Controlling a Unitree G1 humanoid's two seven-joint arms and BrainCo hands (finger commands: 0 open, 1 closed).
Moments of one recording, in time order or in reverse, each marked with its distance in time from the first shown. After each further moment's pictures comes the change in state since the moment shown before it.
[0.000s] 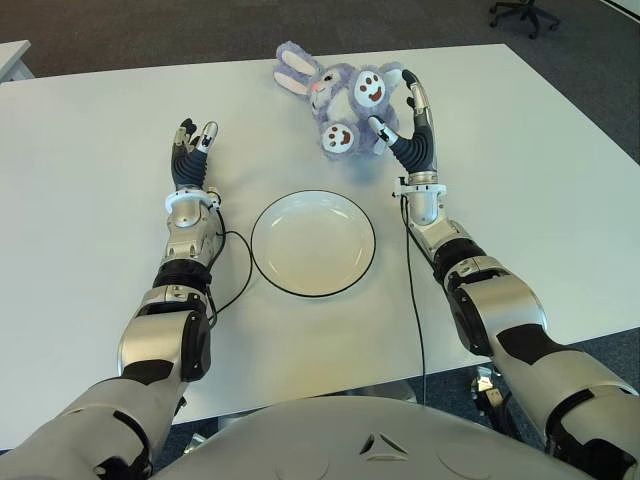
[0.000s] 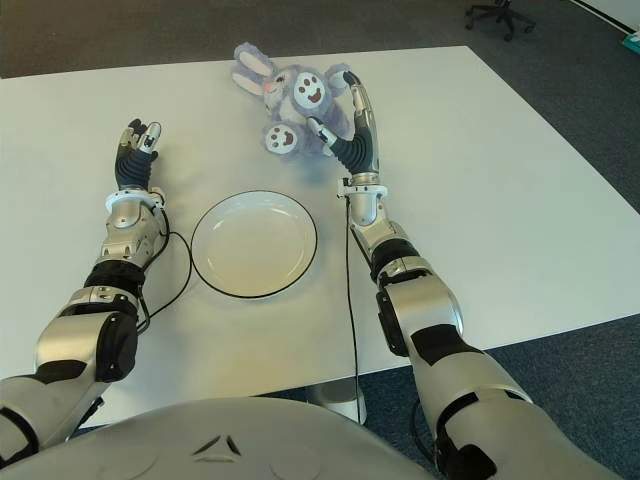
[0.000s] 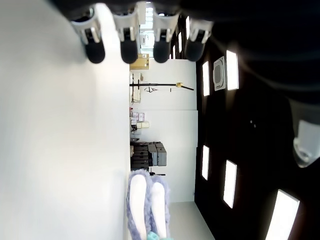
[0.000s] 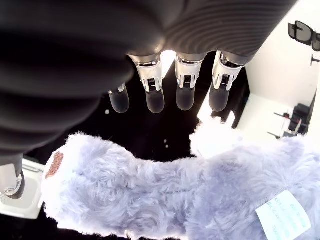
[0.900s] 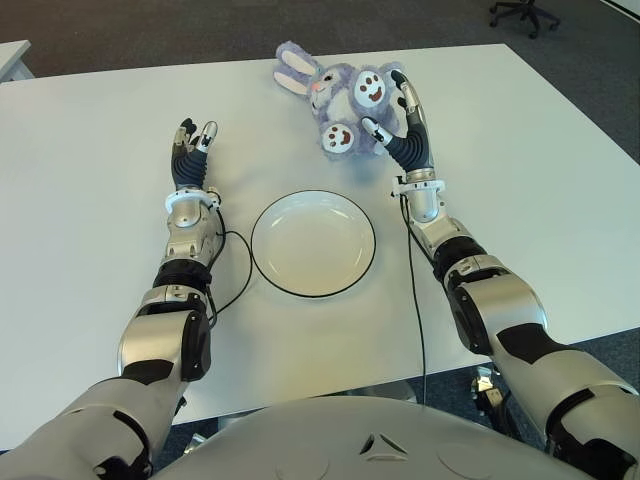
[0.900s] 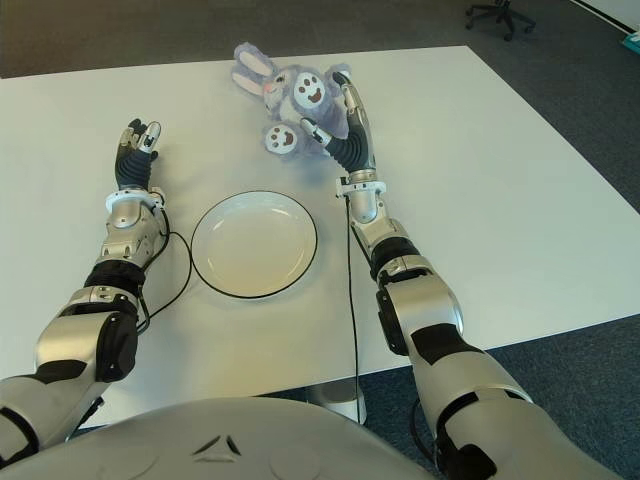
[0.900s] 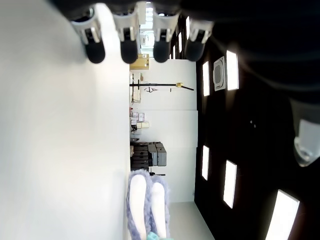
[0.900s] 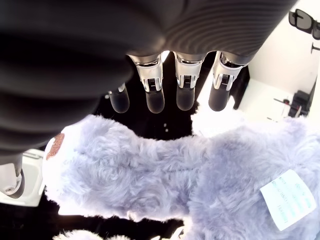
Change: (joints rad) left arm 0.000 -0.001 0.000 0.000 0.000 0.000 0.000; right arm -0.004 0.001 -0.013 -0.021 0.015 0.014 0.108
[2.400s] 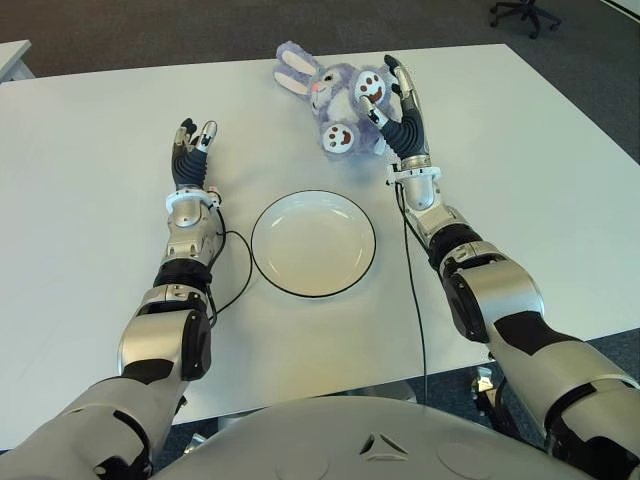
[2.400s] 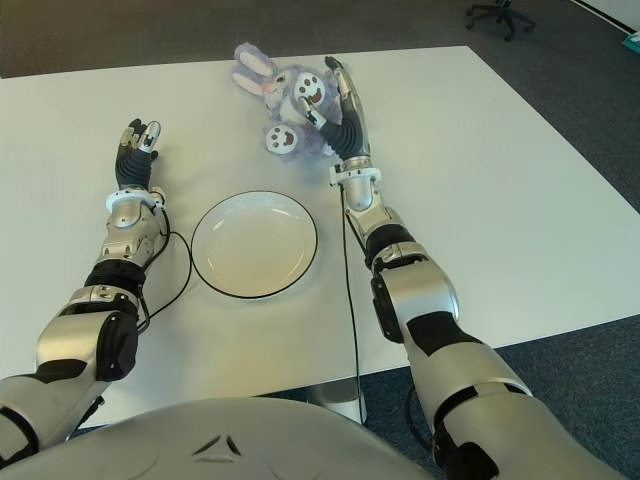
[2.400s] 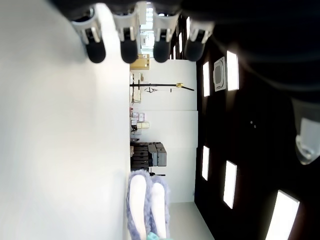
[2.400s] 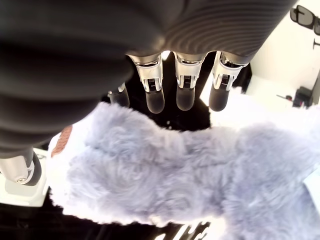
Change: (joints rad) left arm -0.004 -0.001 0.001 0.006 0.000 -0.002 0.000; right arm -0.086 0.023 -0.015 0.069 0.005 -0.002 0.026
